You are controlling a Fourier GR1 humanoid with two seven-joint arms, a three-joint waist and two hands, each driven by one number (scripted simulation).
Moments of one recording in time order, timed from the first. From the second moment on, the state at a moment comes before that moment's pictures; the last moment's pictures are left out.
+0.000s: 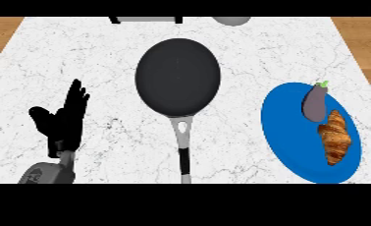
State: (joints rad) left arm -0.09 0.32 -0.16 -1.33 0.36 0.39 -0.02; right arm -0.28 -0.58 -0.02 -1.70 -0.11 -0.18 -0.23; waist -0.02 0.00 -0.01
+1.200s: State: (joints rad) left arm -0.14 0.56 -0.17 -1.25 0.23 0.30 0.16; right arm -0.31 -0.68 -0.39 -0.87 -0.74 0.21 0.25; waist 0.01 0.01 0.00
